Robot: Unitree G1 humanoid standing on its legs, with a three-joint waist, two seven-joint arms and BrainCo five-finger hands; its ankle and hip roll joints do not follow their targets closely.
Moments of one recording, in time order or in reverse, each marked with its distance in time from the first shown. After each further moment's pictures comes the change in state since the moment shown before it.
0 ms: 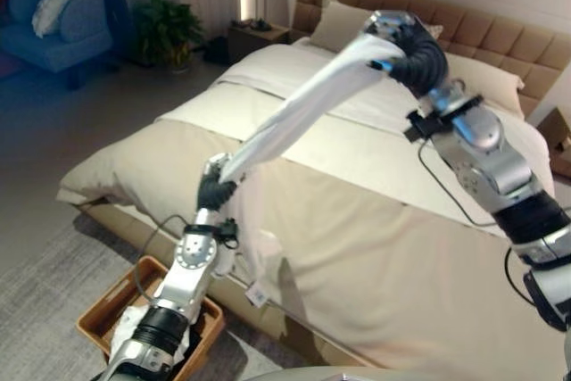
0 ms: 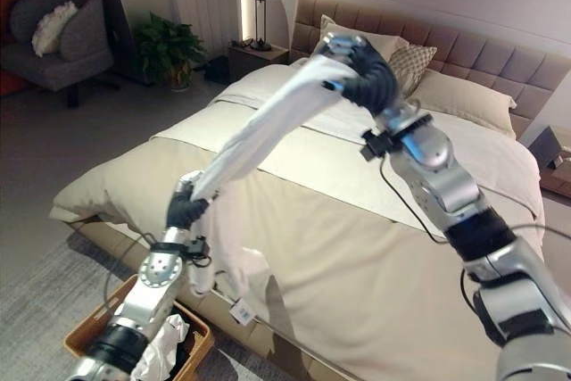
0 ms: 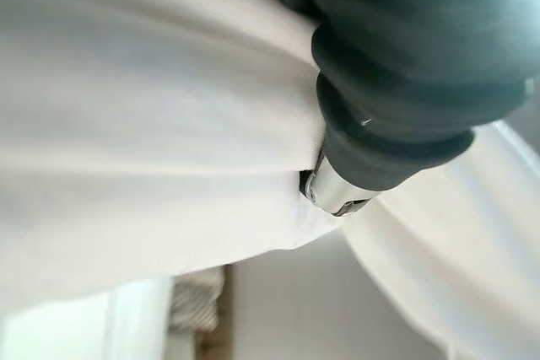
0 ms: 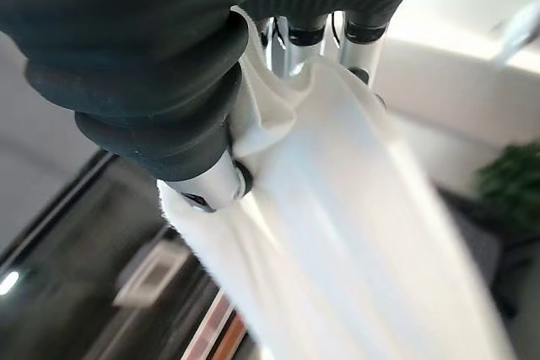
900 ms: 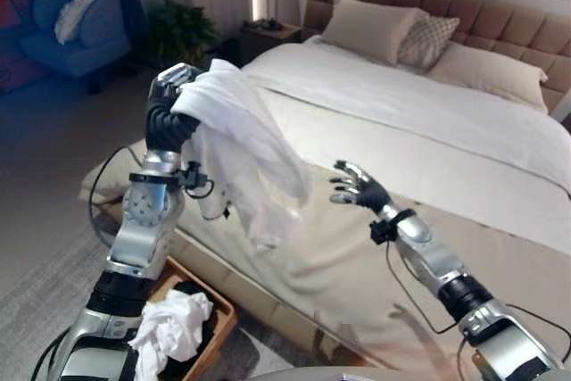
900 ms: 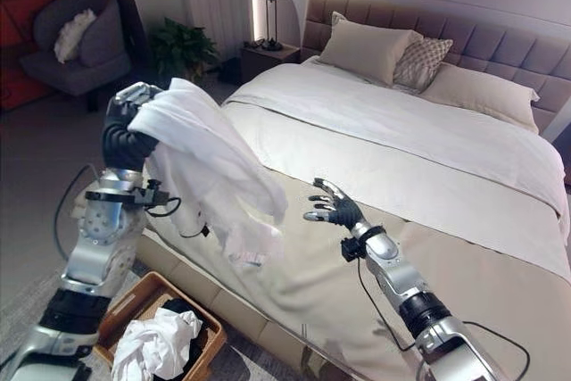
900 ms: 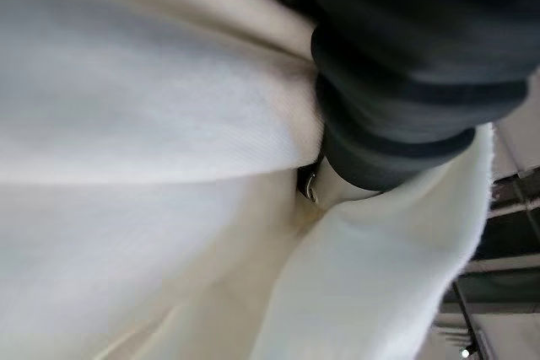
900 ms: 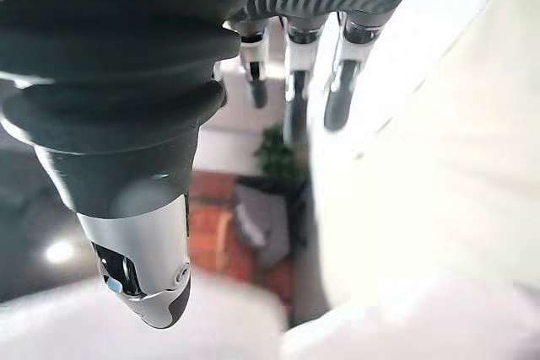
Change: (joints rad) left arm -0.170 0.196 0.117 -0.224 -0.123 -0.010 -0.098; right arm 0.359 0.341 0.000 0.400 -0.290 0.110 0.084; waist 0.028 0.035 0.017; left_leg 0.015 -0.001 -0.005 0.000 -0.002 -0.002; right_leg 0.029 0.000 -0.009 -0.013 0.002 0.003
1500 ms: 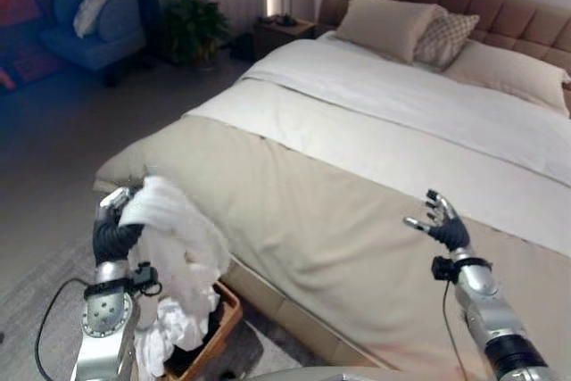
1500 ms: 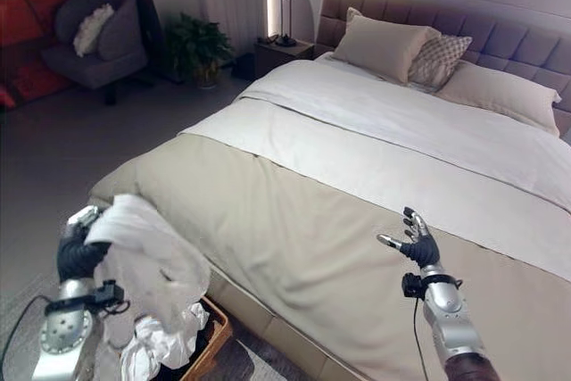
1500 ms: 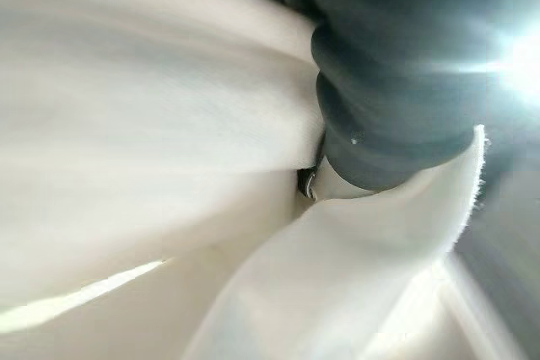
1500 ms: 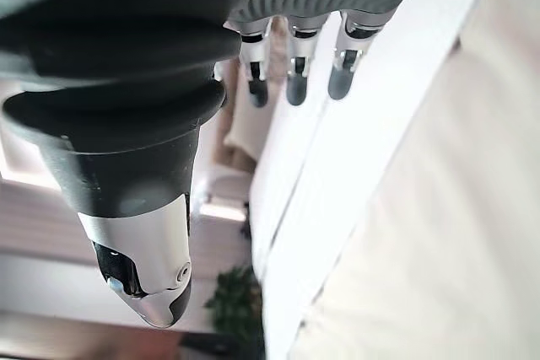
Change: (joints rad) left arm 0.581 -0.217 0.298 0.161 0.183 -0.006 0.082; right arm 0.317 0.026 -0.348 -0.008 -0.148 -0.114 -0.187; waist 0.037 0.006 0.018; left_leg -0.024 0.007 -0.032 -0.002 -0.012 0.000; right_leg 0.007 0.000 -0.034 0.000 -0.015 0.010
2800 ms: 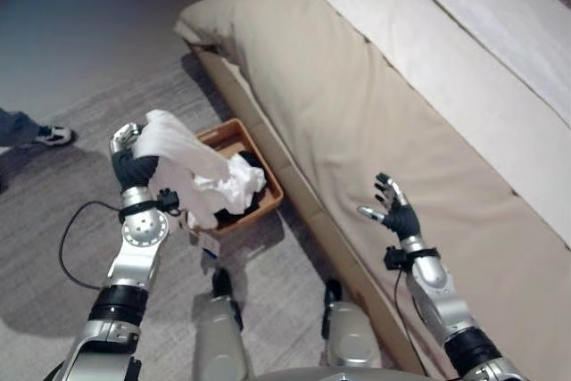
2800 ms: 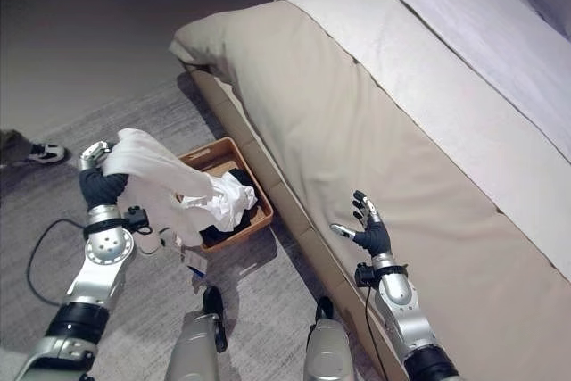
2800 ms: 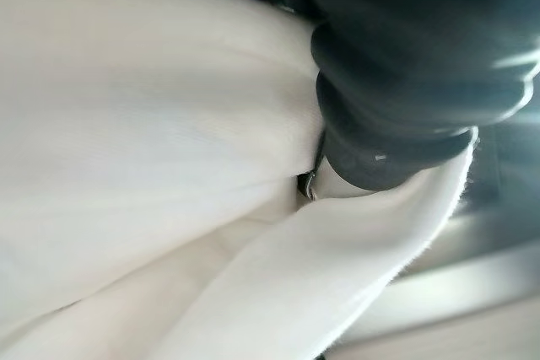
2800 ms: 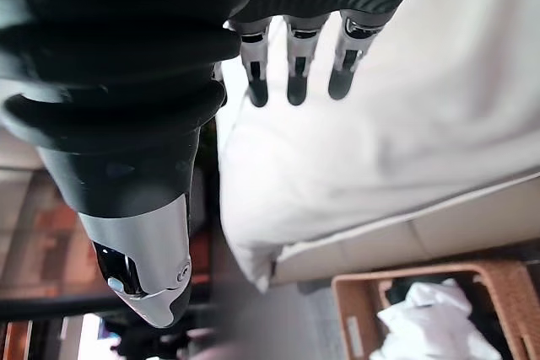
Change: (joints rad) left arm -0.537 0.184 -0.206 0.251 0.128 0.006 0.357; right arm -0.070 0.093 0.219 -0.114 0.061 -0.096 -0.032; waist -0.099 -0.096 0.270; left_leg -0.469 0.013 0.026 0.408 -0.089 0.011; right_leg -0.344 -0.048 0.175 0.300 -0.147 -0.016
